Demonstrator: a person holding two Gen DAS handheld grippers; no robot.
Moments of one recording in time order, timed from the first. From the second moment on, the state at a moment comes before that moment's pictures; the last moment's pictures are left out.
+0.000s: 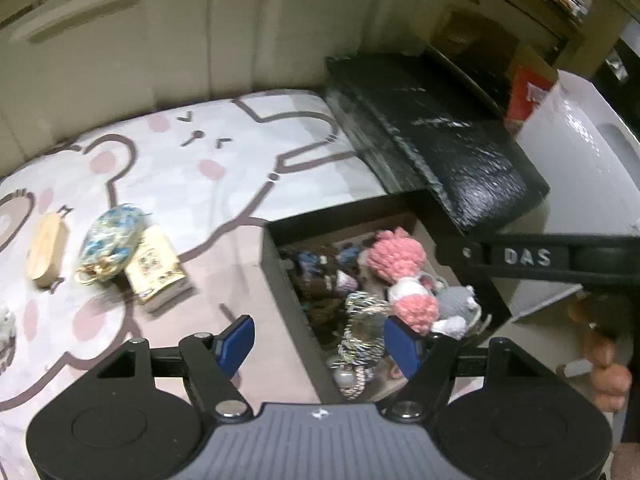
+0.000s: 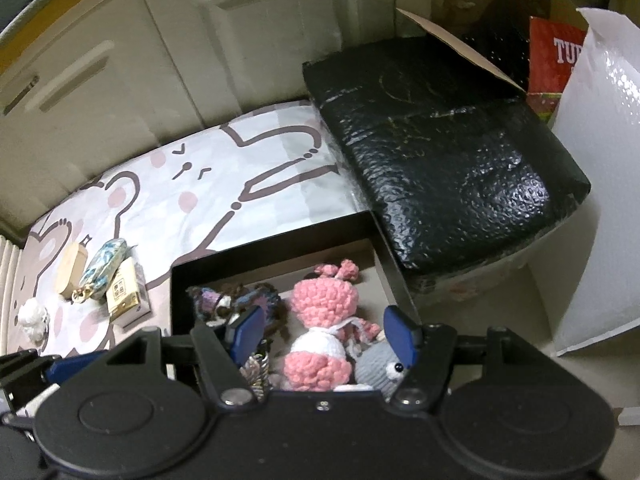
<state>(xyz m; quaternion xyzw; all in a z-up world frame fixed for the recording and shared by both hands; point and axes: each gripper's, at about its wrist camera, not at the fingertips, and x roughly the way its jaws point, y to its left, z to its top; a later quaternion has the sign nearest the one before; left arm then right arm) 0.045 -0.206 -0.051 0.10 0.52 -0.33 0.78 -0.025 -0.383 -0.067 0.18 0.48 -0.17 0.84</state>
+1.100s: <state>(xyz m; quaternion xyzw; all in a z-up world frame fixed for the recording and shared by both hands) 0.047 -0.133 -0.024 0.05 0.50 -0.23 0.84 -0.059 -0.346 -0.028 0.13 0.45 -0.17 0.87</state>
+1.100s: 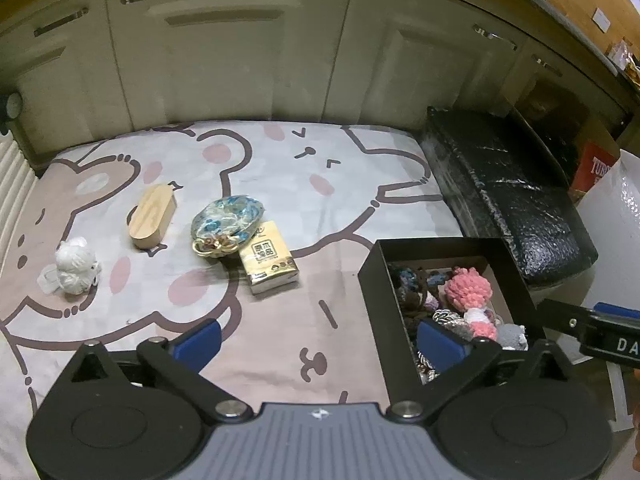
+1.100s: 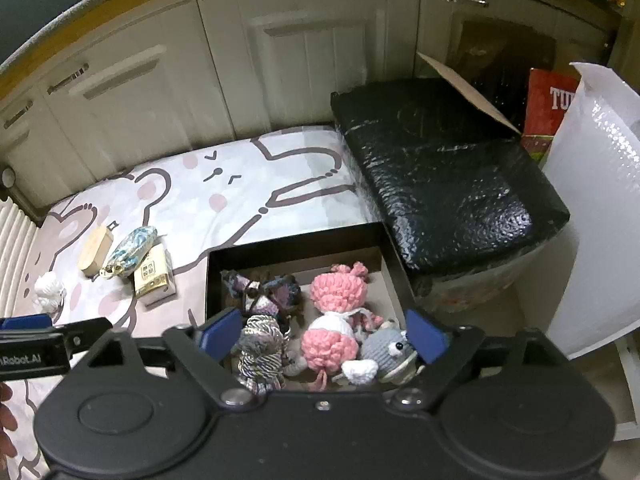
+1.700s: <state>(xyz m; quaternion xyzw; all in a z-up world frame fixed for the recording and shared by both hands) 0.052 -0.099 -0.019 0.04 0.49 -0.20 0.85 -0.062 -0.329 -0.027 0.10 0.44 -0.17 0.87</state>
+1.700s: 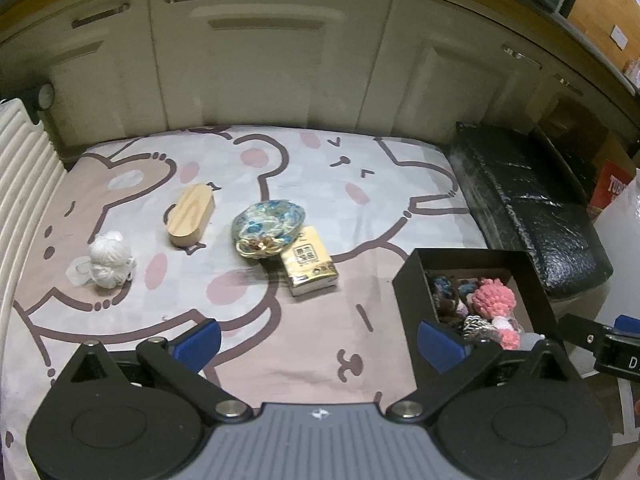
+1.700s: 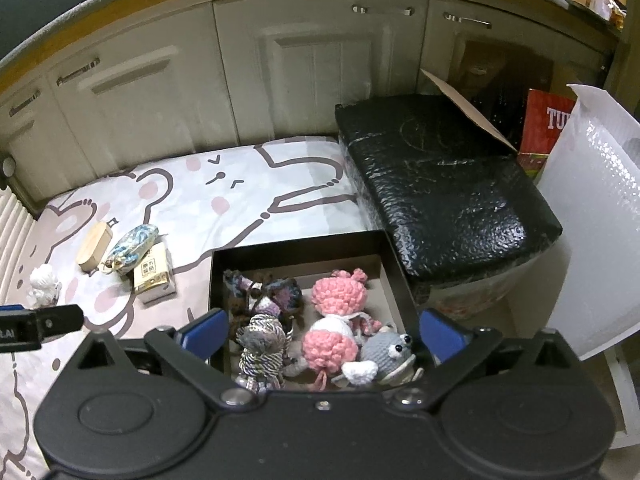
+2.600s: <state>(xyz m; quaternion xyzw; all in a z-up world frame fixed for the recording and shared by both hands) 0.067 -0.020 -0.015 0.03 0.48 -0.14 0.87 -0.023 -0.264 -0.026 0.10 0.44 -0.11 0.89</state>
